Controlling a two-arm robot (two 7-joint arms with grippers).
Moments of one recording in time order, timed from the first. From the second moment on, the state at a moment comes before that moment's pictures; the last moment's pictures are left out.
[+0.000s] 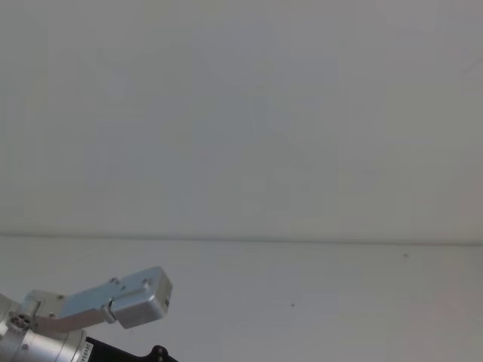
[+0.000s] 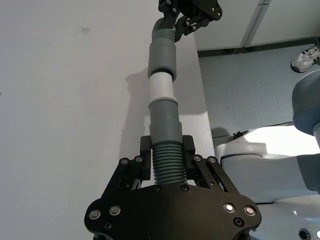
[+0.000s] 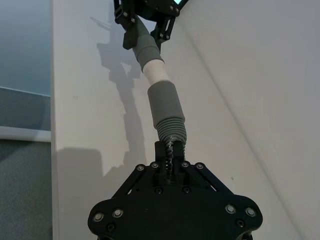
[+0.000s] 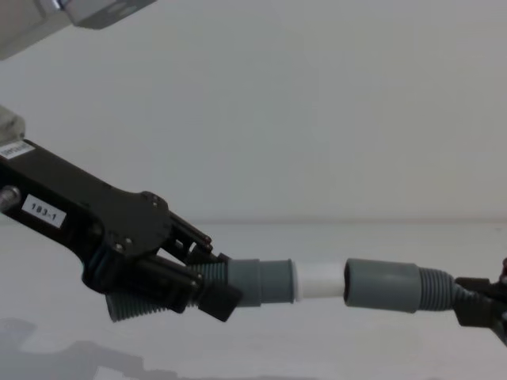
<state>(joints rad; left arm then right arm) -0.69 0.76 0.76 -1.64 -0.45 0.33 -1.15 -0.05 0.81 -0.32 -1.87 0.04 -0.32 0.59</state>
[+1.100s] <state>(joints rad) -0.72 0.75 0.79 -1.62 -0.46 0.32 -1.15 -0.02 0.80 -0.34 -1.85 0.05 -0.31 0.61</state>
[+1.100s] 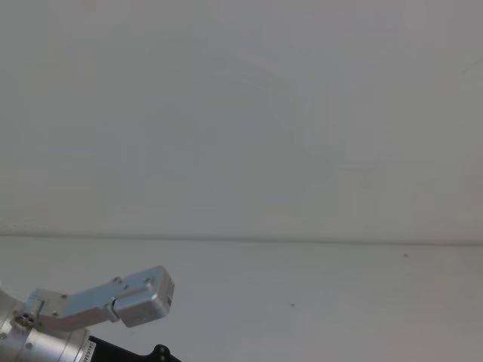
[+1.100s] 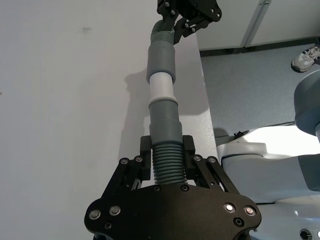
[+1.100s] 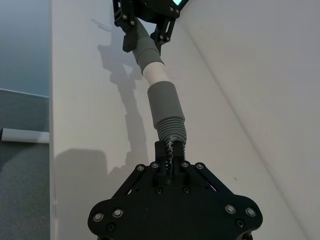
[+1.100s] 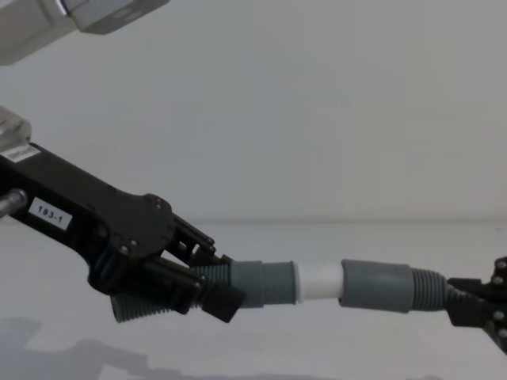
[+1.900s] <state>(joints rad) -0.74 0.75 0.82 -1.60 -0.47 0.32 -1.16 -0.01 0.81 -0.34 -1.85 0.07 -0.33 0.62</state>
